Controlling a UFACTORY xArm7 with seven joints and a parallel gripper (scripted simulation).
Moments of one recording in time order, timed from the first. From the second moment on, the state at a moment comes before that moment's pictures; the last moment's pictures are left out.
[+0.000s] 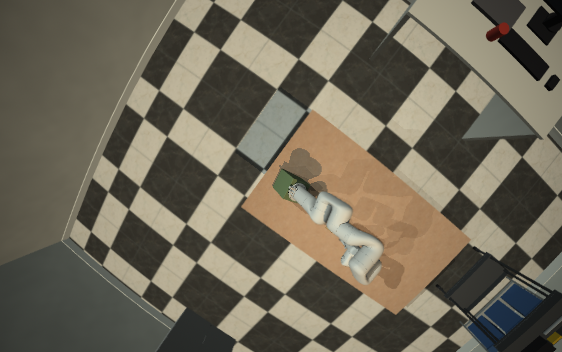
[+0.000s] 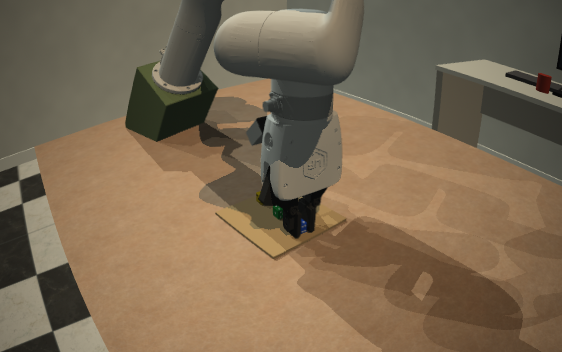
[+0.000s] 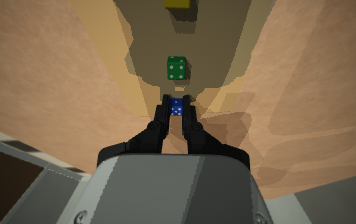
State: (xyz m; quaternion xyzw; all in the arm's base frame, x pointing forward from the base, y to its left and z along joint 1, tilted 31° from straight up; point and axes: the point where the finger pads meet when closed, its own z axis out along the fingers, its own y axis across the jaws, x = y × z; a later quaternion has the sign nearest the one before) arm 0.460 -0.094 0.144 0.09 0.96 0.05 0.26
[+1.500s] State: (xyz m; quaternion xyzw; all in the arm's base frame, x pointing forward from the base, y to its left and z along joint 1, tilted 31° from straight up) arm 0.458 -0.094 0.147 0.09 0.96 0.05 0.26
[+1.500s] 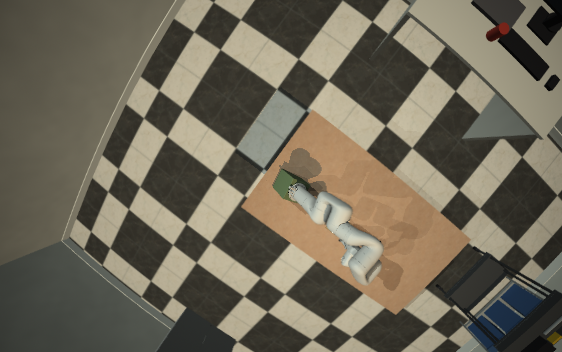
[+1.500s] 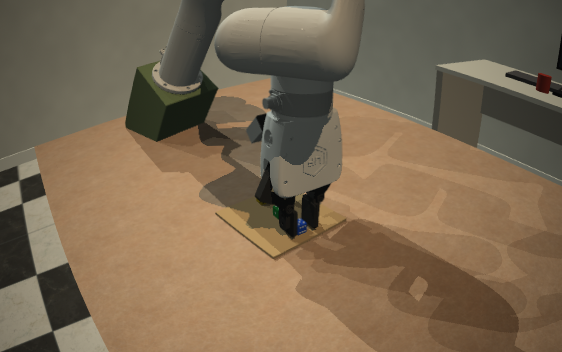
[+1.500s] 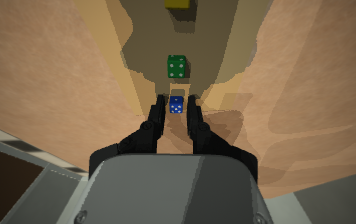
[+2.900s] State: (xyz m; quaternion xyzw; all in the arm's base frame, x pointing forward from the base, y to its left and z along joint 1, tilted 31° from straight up) arm 0.414 -0.098 0.221 0.09 0.96 0.05 0.26
